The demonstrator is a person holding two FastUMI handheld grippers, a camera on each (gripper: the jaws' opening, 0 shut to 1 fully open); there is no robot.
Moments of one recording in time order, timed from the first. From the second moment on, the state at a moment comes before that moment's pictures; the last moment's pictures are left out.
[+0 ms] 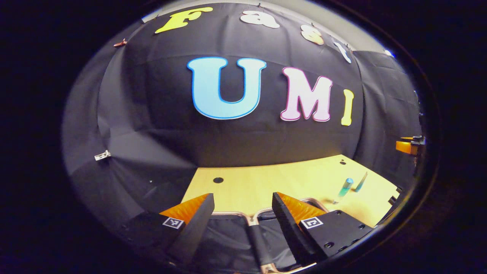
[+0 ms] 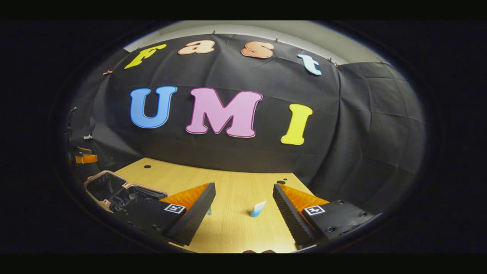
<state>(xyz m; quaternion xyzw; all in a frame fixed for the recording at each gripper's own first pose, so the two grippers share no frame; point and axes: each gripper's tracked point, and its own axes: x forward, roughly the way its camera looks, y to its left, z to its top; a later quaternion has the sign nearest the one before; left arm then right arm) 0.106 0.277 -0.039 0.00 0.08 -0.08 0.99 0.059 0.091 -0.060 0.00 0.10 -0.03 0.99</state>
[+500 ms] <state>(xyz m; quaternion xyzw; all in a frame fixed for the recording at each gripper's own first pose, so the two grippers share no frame) 0.092 0.071 -0.056 -0.03 0.07 -0.20 0.98 0.067 0.074 -0.071 0.00 0.09 -0.04 1.00</state>
